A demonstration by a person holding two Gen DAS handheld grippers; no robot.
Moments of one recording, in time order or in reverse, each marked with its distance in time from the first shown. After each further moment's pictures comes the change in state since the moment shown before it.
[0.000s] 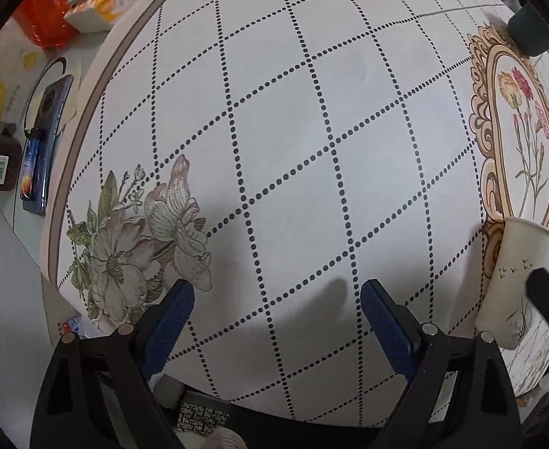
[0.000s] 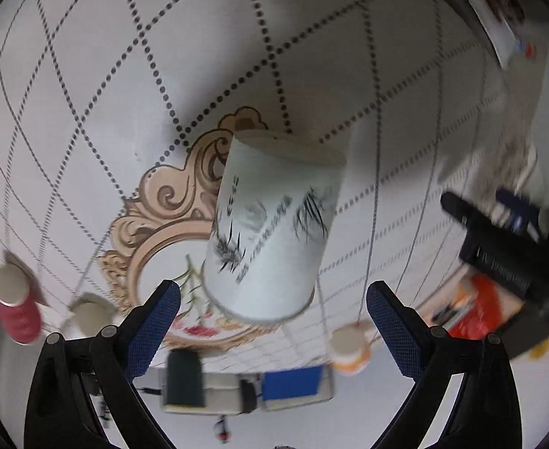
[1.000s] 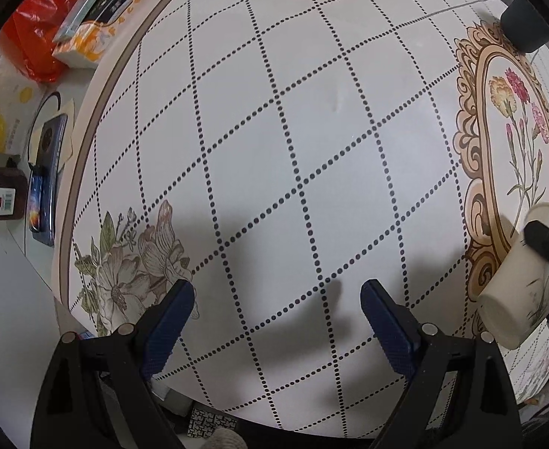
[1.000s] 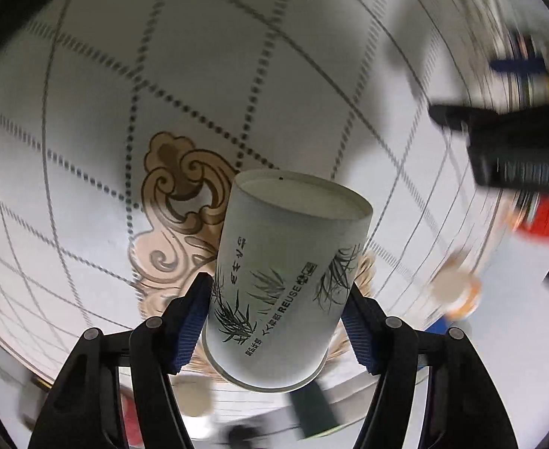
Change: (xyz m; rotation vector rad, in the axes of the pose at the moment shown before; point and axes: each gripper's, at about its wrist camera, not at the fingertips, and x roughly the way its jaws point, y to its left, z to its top) left arm -0.015 -0.048 0.057 0.045 -0.018 0.050; right arm 0.073 -0.075 -0.056 0.662 -0.009 0.300
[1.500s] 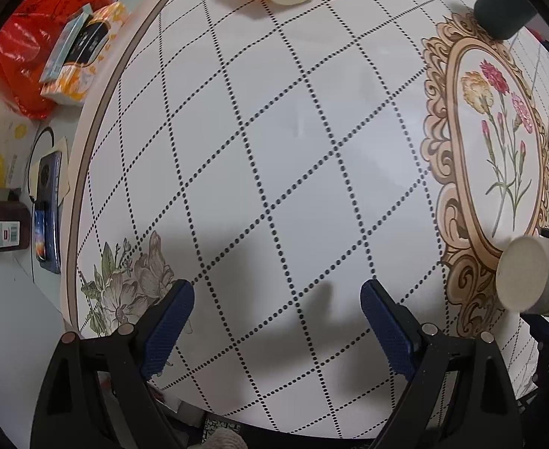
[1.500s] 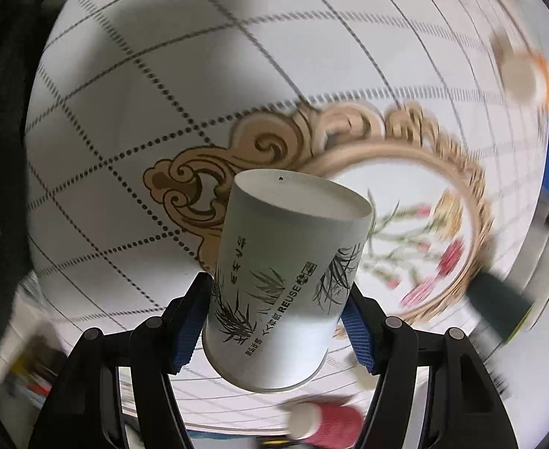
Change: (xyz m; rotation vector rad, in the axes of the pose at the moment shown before) left arm -0.034 -0.045 0.037 0.080 -0.029 0.011; right arm 0.042 -0.078 -0.046 0.739 0.059 0.514
